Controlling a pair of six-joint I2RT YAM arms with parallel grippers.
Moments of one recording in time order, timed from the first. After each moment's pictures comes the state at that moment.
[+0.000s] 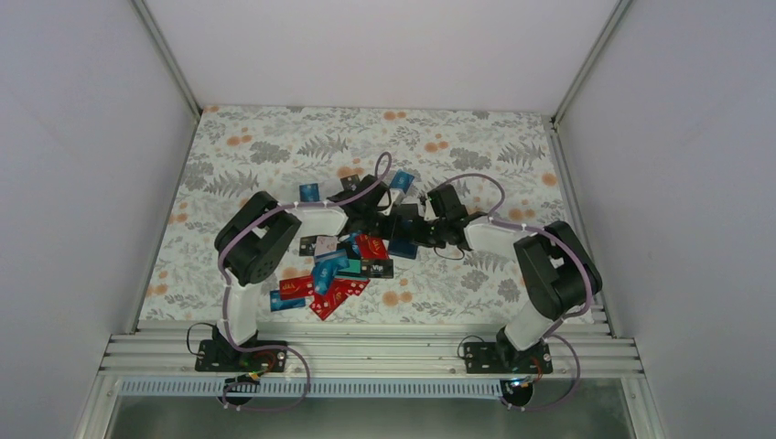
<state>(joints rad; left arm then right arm) -0.72 2.01 1.17 -0.05 0.44 -0.51 0.50 1.67 0.77 -0.13 -0.34 0.63</state>
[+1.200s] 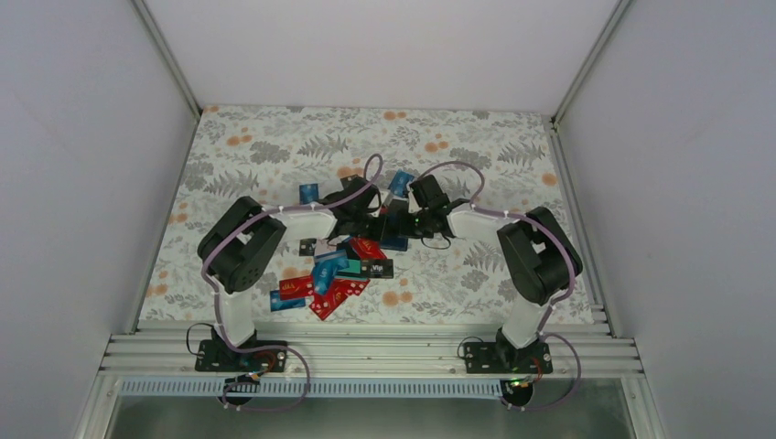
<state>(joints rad) -0.70 1.91 1.09 -0.11 0.34 -0.46 0.56 1.80 0.93 -0.20 -0.28 0.56</state>
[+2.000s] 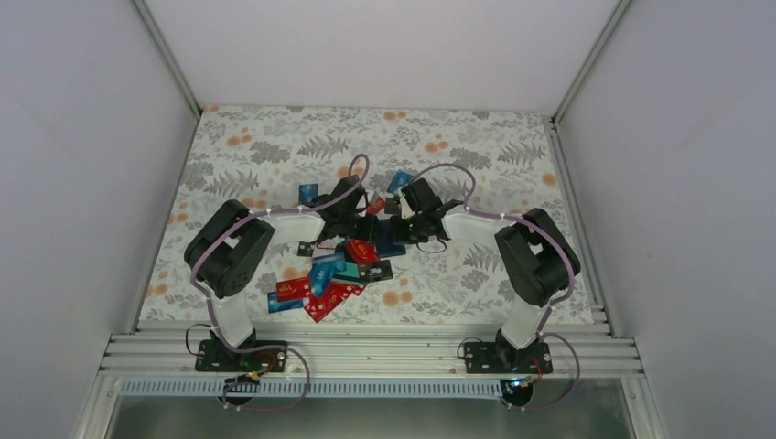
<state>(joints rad) -0.65 1.83 0.98 -0.06 0.26 -0.45 0.61 1.80 0.97 -0.26 -0.29 0.53</state>
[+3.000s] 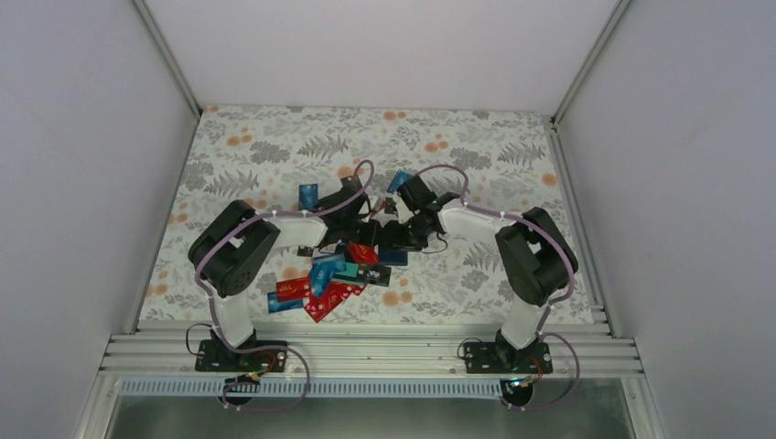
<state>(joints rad) -0.67 1.85 0.94 0.01 0.29 -0.45 0.63 1.79 1.06 -0.51 -0.40 0.51</state>
